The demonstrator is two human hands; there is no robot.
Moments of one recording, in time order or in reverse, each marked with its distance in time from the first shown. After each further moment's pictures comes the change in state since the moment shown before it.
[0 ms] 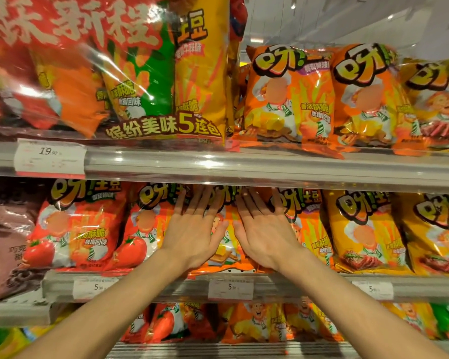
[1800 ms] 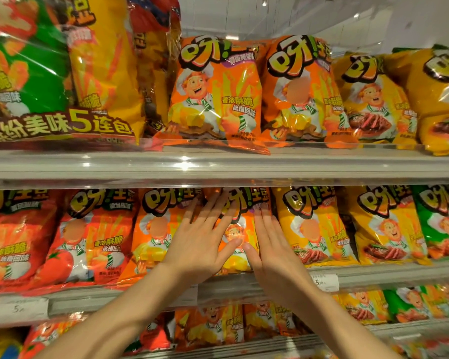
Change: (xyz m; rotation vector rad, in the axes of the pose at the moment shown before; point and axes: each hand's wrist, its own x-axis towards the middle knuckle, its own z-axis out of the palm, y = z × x) left_hand 0.028 0.111 0.009 -0.067 0.047 0.219; right_hand -0.100 0.084 0.006 0.492 -0.145 0.302
